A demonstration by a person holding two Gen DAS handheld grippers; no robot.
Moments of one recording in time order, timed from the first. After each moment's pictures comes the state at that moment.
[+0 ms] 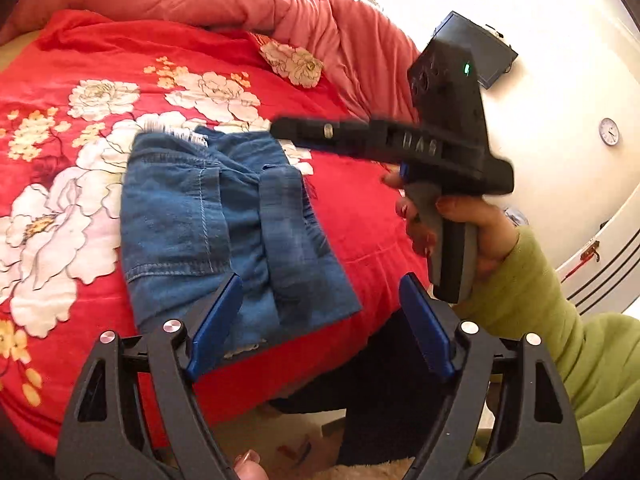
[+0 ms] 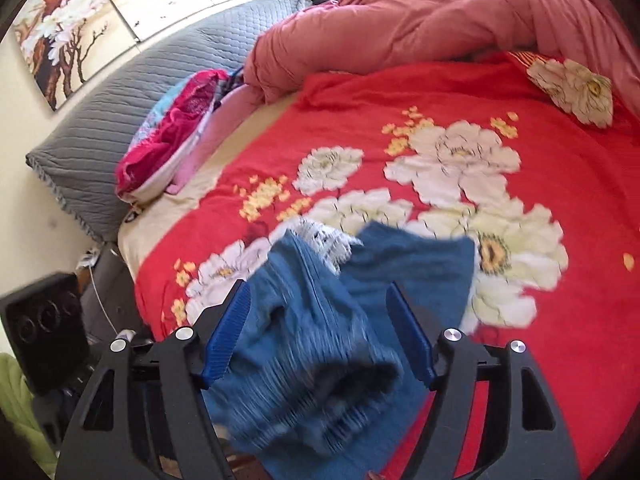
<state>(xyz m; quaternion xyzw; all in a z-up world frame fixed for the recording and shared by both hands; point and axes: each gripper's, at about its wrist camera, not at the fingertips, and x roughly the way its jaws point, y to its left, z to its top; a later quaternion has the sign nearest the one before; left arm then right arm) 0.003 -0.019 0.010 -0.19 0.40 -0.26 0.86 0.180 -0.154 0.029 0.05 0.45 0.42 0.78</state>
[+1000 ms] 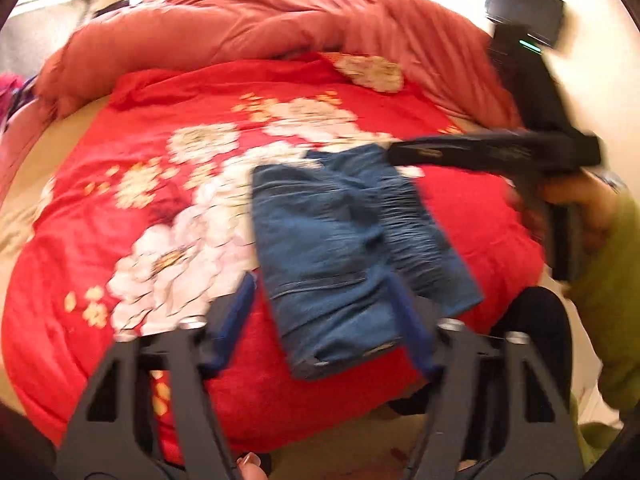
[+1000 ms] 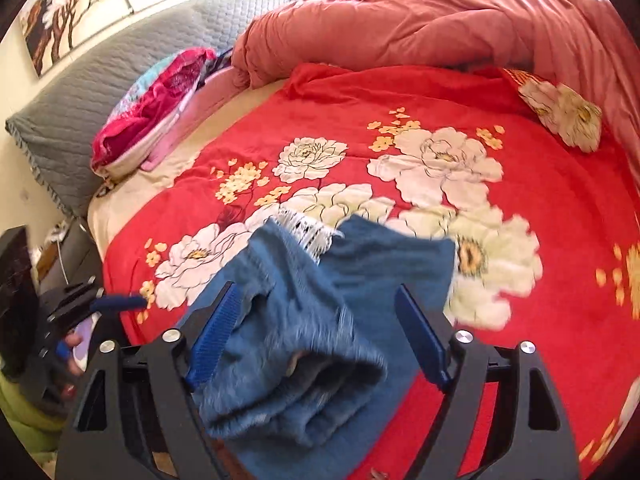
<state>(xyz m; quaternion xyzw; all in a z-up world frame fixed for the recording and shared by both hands) -0.002 -0.013 0.014 -0.03 0.41 -0.11 0.91 0.175 -0.138 0.029 -0.03 0.46 0.39 0.80</state>
